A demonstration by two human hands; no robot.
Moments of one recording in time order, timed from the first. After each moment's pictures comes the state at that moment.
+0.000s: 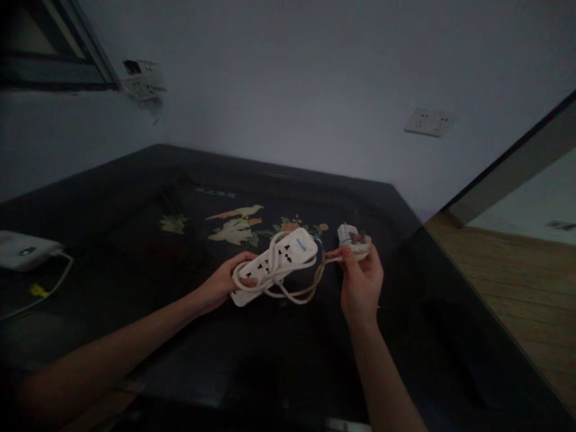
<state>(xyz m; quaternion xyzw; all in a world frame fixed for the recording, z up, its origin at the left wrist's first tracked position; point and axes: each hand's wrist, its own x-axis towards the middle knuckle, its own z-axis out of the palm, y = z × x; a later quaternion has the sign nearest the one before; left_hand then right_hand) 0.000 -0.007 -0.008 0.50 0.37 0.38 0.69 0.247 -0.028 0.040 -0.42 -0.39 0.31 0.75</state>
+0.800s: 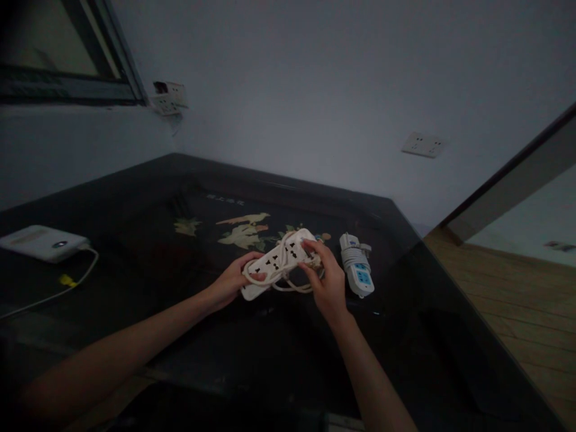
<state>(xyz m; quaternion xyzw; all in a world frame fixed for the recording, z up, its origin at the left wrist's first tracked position) 0.003 -0.010 -0.006 0.46 0.37 0.44 0.68 0.216 -0.037 0.034 -0.44 -0.73 0.09 0.51</state>
